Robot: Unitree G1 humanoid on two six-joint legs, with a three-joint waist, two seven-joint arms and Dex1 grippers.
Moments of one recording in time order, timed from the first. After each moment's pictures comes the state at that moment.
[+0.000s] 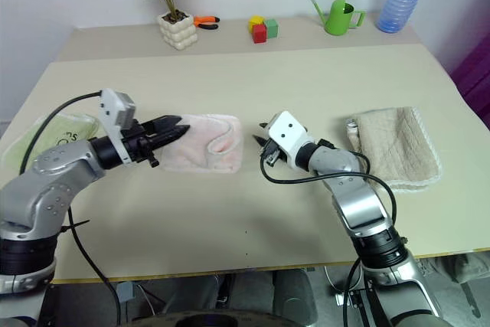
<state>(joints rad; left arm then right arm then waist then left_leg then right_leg) -0.29 0.63 0.18 -0.39 -0.65 0.73 -0.66 -0.36 -0.47 0.19 -0.28 0.06 0.44 0.59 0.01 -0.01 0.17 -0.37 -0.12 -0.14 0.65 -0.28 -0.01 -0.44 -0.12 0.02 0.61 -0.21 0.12</state>
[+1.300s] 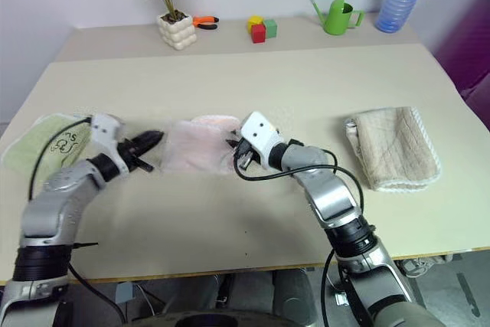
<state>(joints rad) -0.20 0.51 0.26 -0.14 -0.47 0.55 -0.54 -0.45 -0.35 0.27 -0.25 0.10 0.52 0.64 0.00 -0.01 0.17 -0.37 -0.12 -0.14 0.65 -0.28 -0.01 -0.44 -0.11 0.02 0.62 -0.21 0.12</state>
